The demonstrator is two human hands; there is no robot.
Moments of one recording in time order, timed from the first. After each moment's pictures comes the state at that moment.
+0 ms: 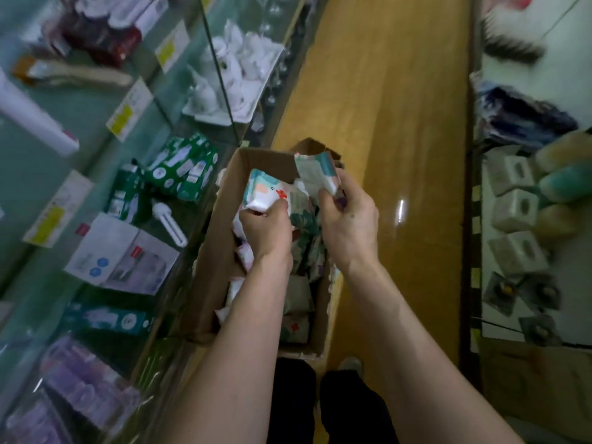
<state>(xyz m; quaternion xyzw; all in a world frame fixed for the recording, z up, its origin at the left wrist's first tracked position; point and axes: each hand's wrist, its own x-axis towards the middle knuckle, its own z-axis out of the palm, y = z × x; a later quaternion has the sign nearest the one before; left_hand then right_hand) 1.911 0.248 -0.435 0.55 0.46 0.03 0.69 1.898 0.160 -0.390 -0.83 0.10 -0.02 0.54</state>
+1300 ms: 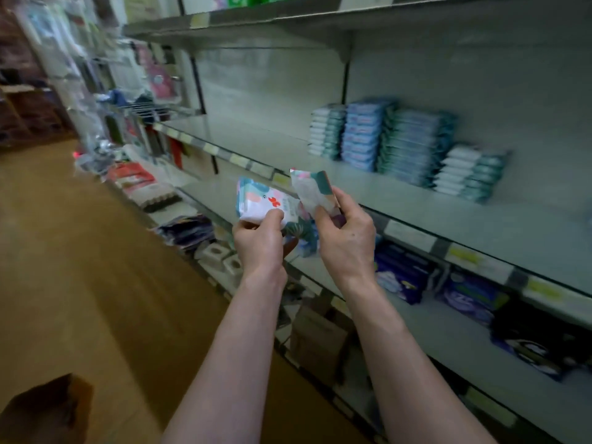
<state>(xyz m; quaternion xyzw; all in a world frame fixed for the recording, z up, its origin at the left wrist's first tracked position) 1.625 -0.233 -0.196 0.54 -0.06 -0.29 0.79 1.542 -0.269 -0.198 -0.65 0.34 -0.53 0.42</state>
